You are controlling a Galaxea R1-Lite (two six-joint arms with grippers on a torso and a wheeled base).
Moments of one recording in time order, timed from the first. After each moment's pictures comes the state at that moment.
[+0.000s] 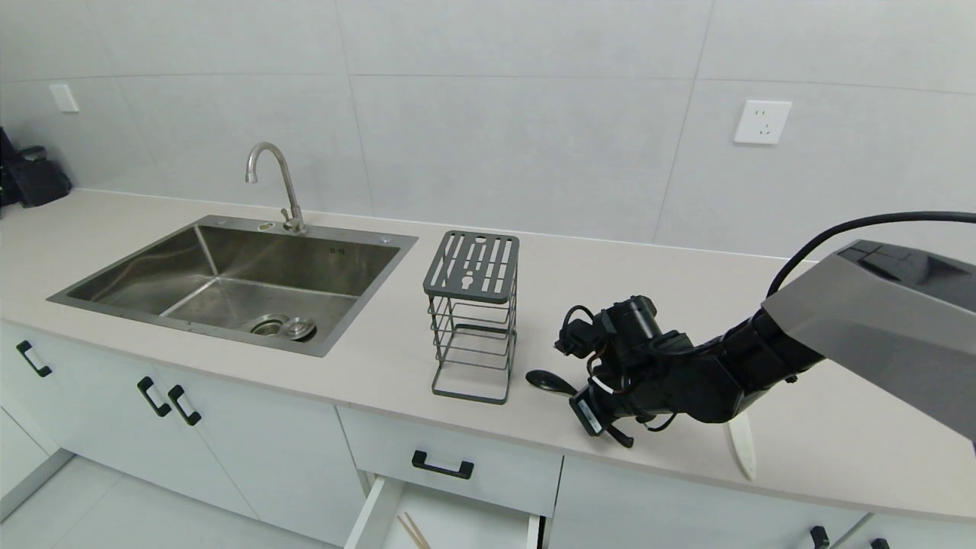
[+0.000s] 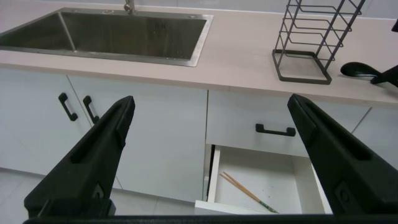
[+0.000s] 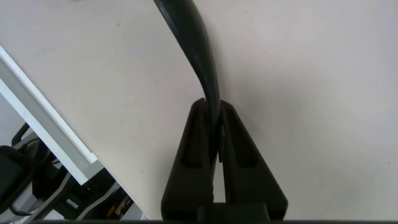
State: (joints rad) left arm 0.00 0.00 0.00 0.00 -0.07 0.00; right arm 0.53 2.28 -1.07 -0.26 0.06 -0.18
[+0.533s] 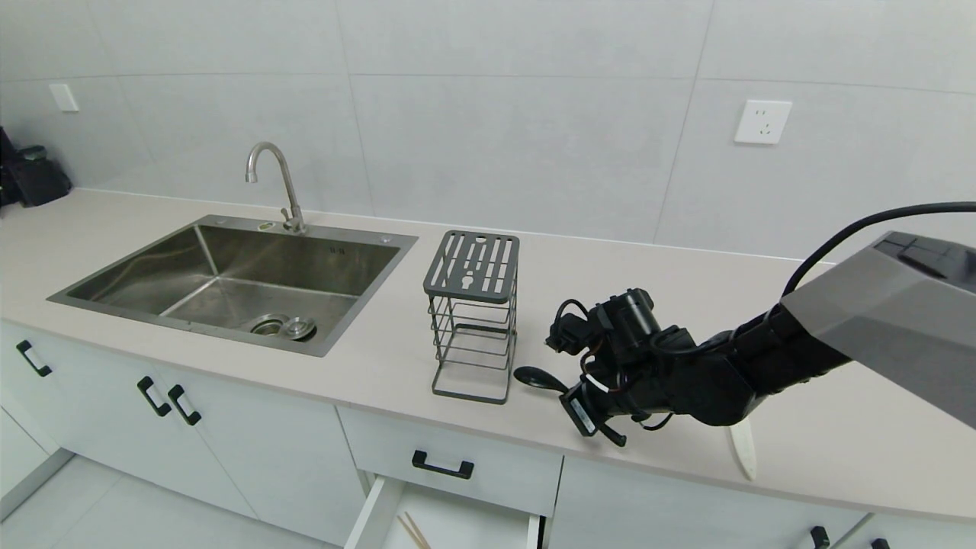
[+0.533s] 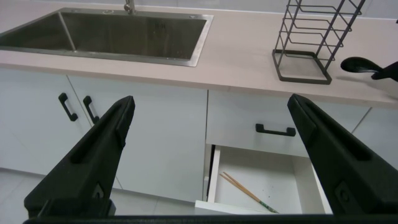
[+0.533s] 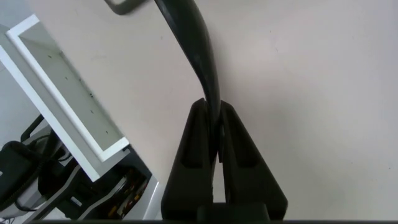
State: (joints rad) left arm 0.00 0.00 0.00 0.00 -0.07 0.00; right arm 0.57 2.21 -1.06 -0.25 0.06 -0.18
